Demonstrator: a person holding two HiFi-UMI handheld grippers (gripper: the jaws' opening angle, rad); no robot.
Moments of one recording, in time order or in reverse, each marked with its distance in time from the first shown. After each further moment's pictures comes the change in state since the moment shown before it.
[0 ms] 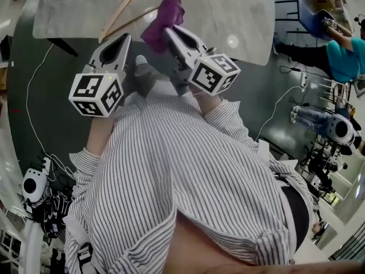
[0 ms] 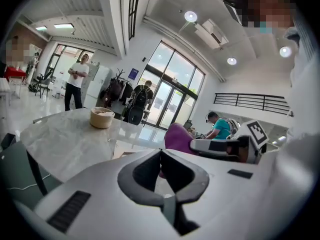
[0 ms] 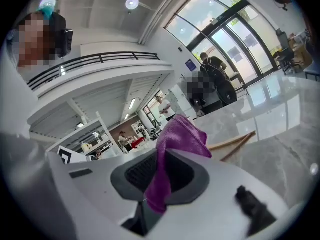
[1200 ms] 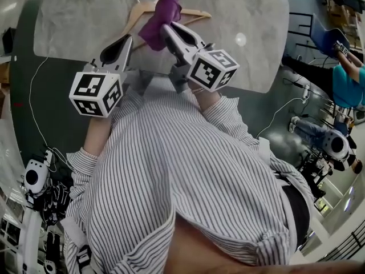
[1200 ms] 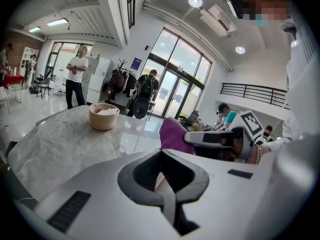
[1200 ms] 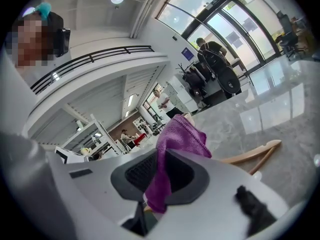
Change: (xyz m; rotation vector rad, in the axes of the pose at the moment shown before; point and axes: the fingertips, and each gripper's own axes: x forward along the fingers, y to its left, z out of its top) left arm 0.095 0.065 0.045 0.022 0.127 0.053; right arm 0.108 -0.068 0.060 0.078 0.077 0.040
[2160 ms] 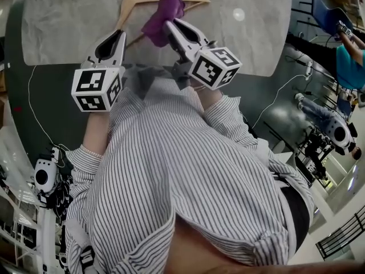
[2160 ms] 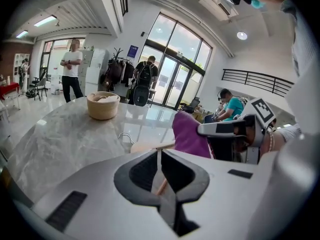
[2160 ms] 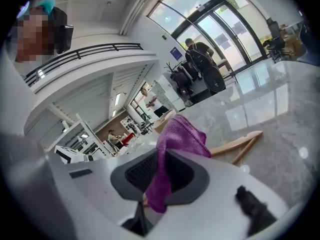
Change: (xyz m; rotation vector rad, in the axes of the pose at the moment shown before) left arm 0.022 0.030 -0.033 0.051 0.149 0.027; right arm -0.006 -0.031 -0.023 0.055 0.016 -0.141
